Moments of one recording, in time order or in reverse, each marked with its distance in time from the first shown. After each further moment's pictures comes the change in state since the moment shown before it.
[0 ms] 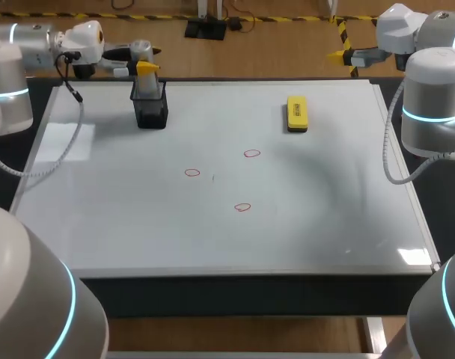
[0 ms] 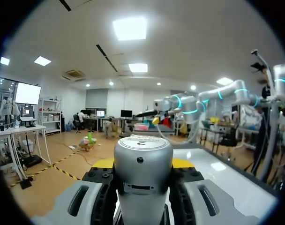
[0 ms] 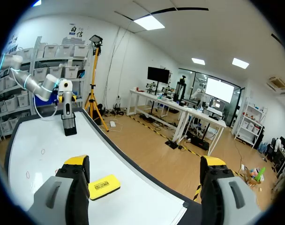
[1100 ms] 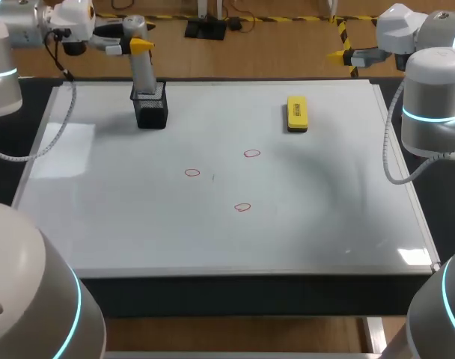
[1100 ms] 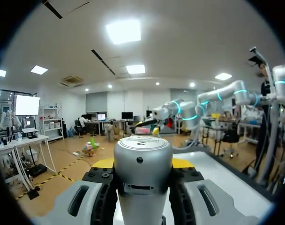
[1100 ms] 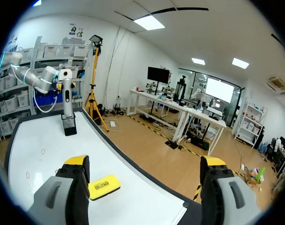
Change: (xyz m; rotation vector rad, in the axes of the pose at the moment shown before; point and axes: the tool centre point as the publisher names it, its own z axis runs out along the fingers) left arm 0.006 -0.062 -0.007 -0.004 -0.011 0.063; right arm 0.000 0.000 0.000 0.000 0.000 0.000
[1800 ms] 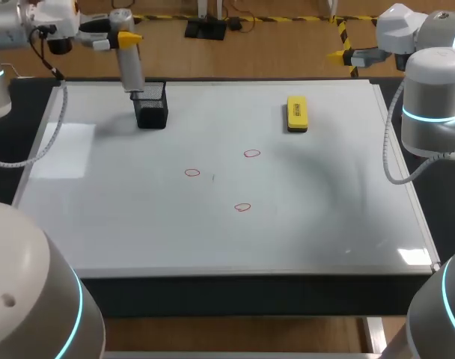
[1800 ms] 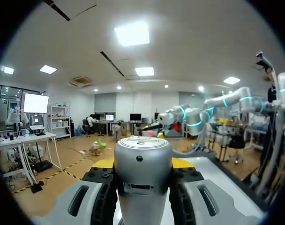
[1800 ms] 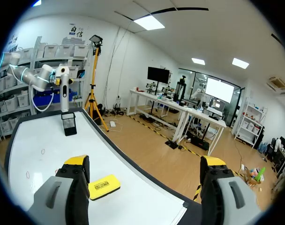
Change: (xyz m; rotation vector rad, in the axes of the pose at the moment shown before) left arm 0.009 -0.018 -0.027 0.020 -0.091 -0.037; right arm 0.000 0.000 0.000 0.000 0.000 0.000
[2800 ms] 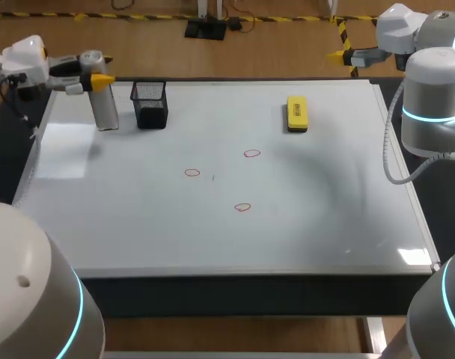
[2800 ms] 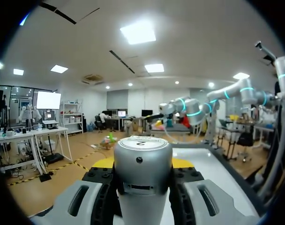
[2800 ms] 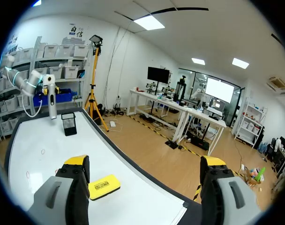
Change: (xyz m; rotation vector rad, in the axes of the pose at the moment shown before) left arm 0.063 0.052 -0.067 -0.030 -0.133 -0.001; right arm 0.000 0.000 0.000 0.000 0.000 0.000
